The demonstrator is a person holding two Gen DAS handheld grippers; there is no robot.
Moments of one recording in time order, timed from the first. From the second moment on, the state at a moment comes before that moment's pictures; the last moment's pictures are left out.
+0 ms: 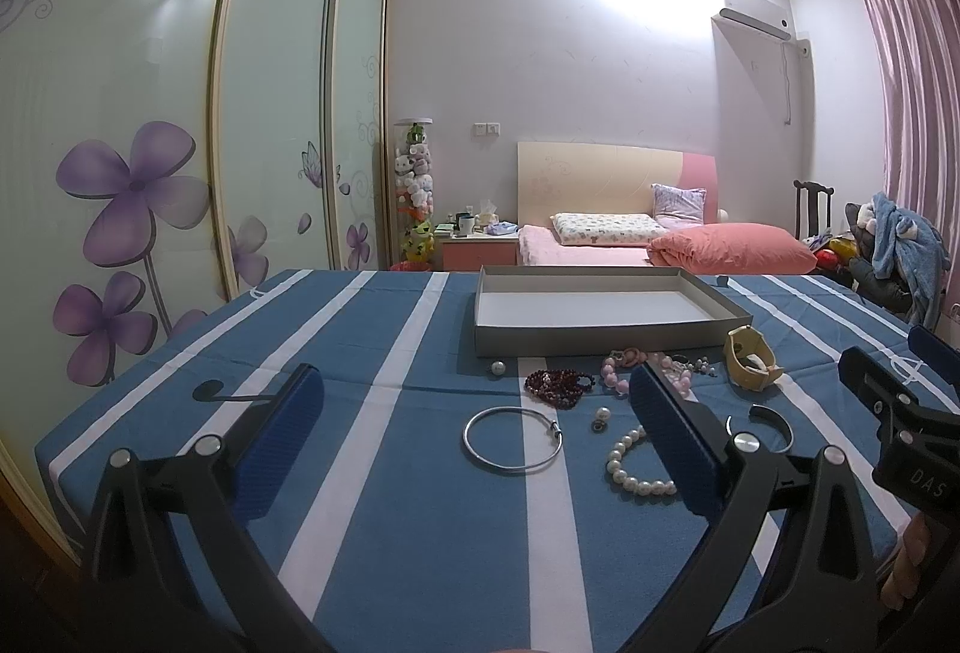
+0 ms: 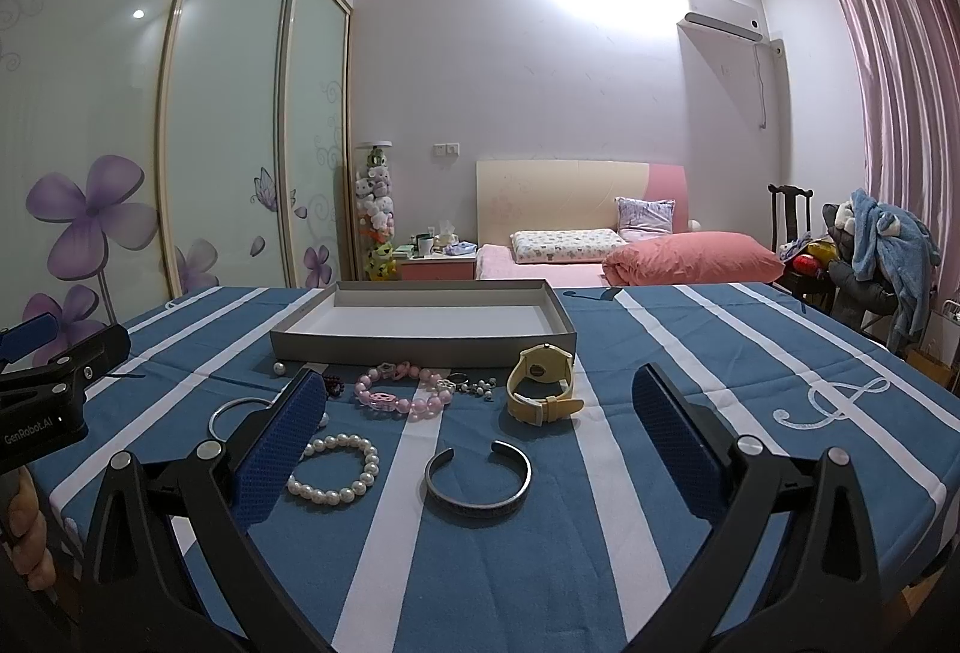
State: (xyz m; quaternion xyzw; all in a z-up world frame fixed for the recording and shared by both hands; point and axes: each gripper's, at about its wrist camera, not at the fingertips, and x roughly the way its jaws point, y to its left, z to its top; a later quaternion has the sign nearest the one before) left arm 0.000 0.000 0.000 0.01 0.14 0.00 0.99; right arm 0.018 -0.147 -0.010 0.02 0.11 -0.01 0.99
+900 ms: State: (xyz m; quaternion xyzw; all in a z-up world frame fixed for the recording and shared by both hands) left arm 0.001 0.000 0.000 0.01 0.14 0.00 0.99; right arm 0.018 -0.147 -0.011 0.02 0.11 -0.01 0.99
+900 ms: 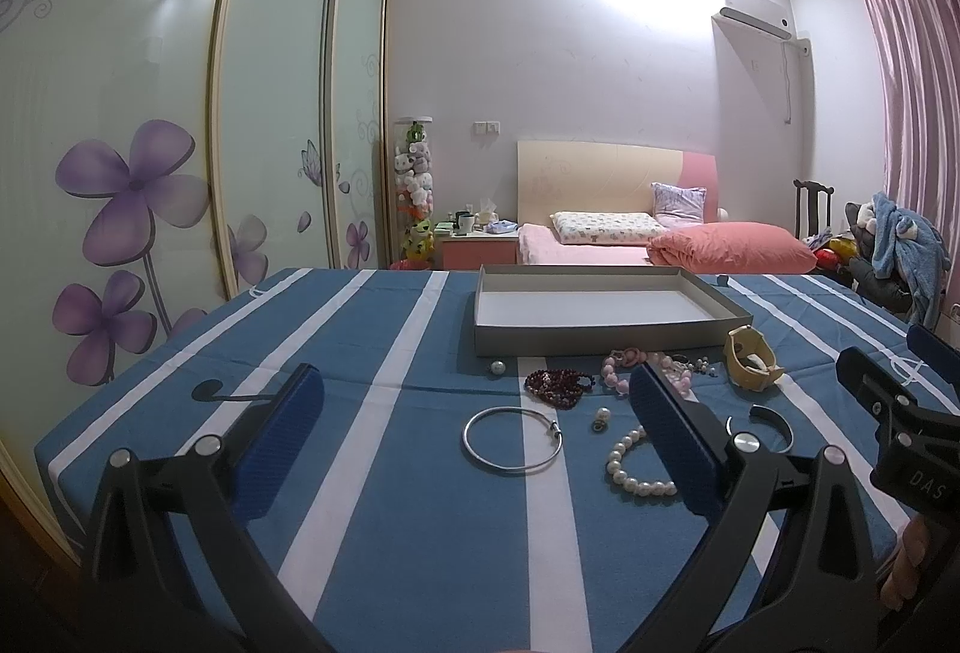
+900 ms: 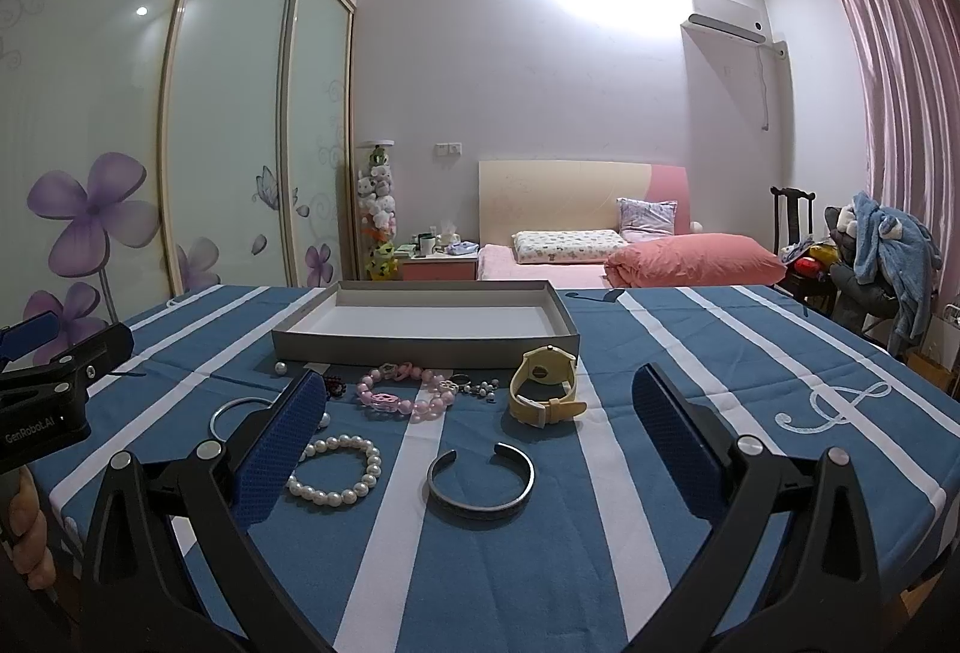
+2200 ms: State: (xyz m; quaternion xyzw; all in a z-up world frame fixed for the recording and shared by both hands) left arm 0.034 0.000 -0.025 0.03 0.20 0.01 0.98; right arm 0.031 -0.145 -0.027 0.02 0.13 -0.02 0.99
